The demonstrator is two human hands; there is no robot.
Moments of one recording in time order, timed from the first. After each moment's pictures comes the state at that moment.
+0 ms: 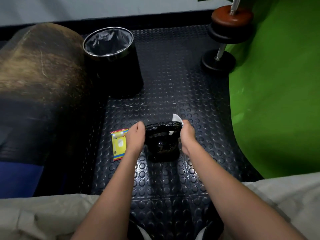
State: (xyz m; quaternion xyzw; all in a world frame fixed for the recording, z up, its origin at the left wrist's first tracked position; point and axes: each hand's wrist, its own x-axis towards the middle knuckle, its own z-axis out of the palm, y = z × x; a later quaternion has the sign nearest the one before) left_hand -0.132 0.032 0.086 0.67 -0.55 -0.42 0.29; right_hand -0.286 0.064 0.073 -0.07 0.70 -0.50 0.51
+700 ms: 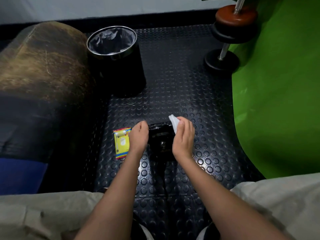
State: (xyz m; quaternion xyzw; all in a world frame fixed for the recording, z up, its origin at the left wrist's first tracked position) left_hand -0.131 0.031 0.079 0.67 -0.54 -0.42 0.29; right_hand -0.255 0.086 0.046 -0.39 0.74 -0.52 0.17
